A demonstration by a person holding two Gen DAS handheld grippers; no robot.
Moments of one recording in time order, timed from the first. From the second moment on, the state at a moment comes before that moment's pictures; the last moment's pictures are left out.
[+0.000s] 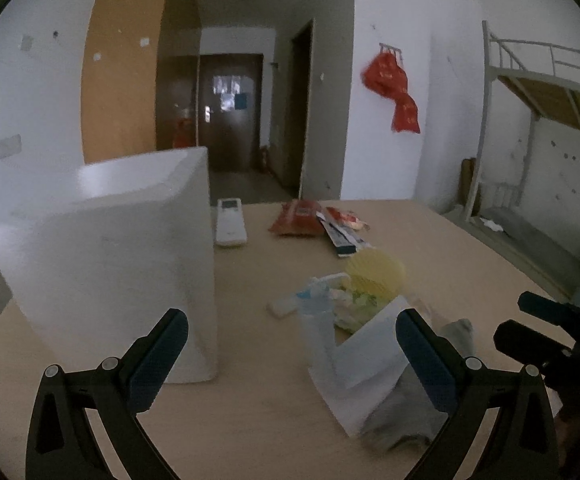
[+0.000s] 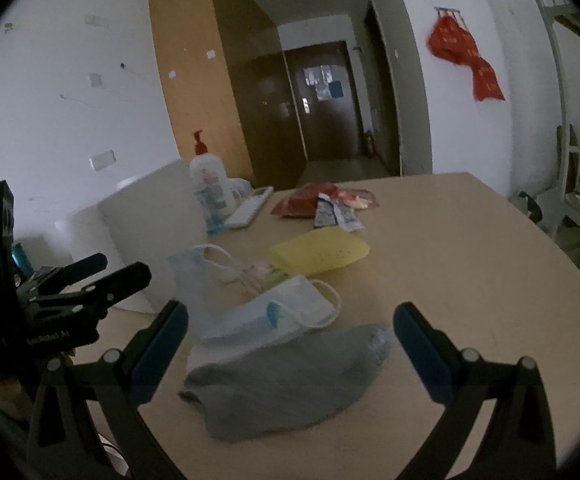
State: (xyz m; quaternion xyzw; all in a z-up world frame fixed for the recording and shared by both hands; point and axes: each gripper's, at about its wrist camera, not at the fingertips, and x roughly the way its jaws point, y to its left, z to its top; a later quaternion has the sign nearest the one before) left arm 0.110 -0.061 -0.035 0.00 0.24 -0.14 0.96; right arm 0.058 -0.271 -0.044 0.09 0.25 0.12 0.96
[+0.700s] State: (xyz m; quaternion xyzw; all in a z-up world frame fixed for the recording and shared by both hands) left arm 0.171 -0.079 -0.074 -0.01 0.35 -0.17 0.92; right arm 0.075 -0.275 -0.077 0.08 0.34 0.11 0.93
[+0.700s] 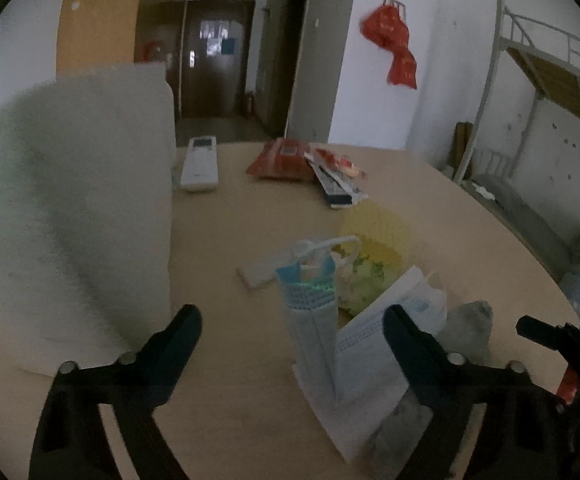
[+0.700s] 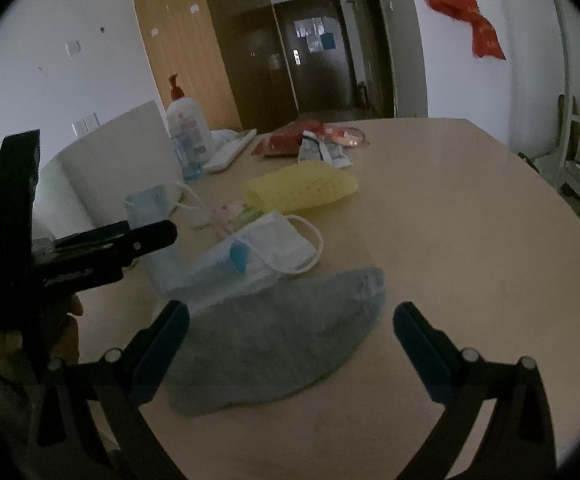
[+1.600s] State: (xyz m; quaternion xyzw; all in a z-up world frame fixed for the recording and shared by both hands) left arm 0.181 -0.083 -0.092 -0.04 0.41 -0.21 0.89; right arm 0.093 -0.279 -0.094 0.08 0.40 0.11 0.91
